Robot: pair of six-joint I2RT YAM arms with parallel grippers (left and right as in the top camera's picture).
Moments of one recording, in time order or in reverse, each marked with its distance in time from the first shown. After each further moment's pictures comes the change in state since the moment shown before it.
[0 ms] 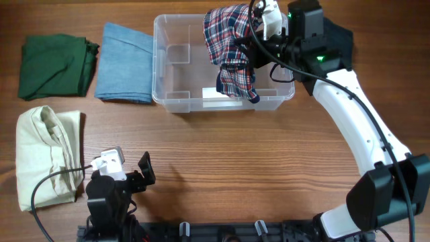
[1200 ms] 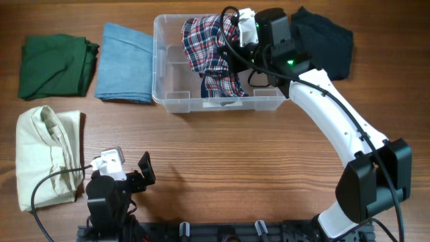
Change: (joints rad) left arm 0.000 0.000 0.000 0.000 0.000 0.000; right arm 0.126 0.074 0.016 0.034 0.152 0.145
